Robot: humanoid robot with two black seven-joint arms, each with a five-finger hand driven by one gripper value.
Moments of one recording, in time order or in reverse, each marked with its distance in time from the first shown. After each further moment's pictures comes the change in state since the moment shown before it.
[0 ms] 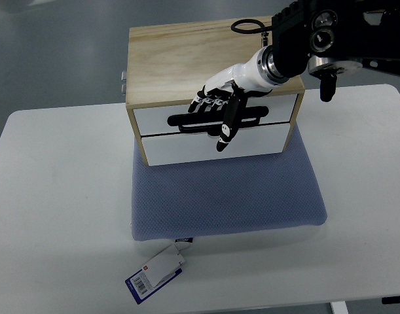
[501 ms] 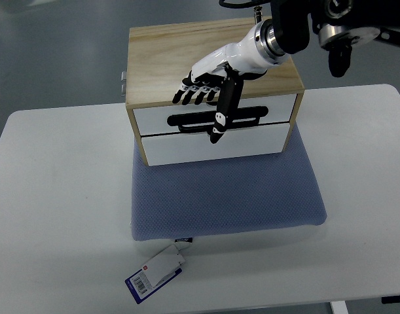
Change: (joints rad) left arm 0.000 0.000 0.003 -0.004 0.000 0.000 0.000; right arm 0.073 -0.017 0.028 0.001 0.004 0.106 0.053
